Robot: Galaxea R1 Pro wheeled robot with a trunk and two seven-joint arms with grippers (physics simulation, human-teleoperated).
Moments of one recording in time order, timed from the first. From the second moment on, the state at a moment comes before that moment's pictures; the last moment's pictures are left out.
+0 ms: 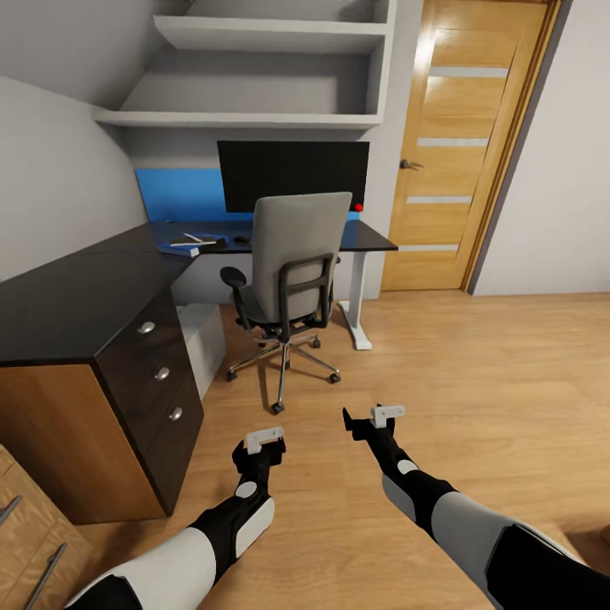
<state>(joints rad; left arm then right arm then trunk) -0.72 -0.17 -0.67 -0.34 0.67 -0.34 0.42 -0.86 0.03 0.89 -0.17 -0.81 -0.54 0.00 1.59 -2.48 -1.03</state>
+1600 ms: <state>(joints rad) -0.72 -0.17 -0.67 -0.18 0.67 -0.34 0.41 -0.84 0.02 0.88 -0.13 -0.81 -0.54 0.00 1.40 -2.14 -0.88</state>
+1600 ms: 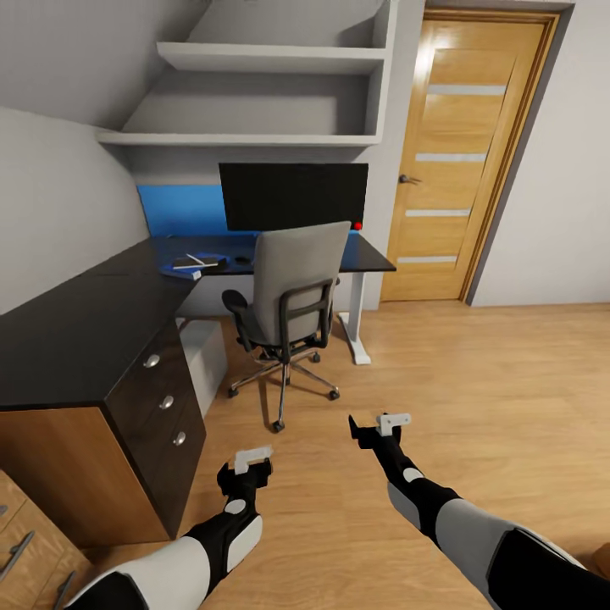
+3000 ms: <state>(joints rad) -0.13 -0.08 -0.67 -0.03 0.67 -0.62 0.40 -0.26 -0.02 0.89 0.02 -0.82 -0.97 0.01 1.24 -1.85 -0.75</state>
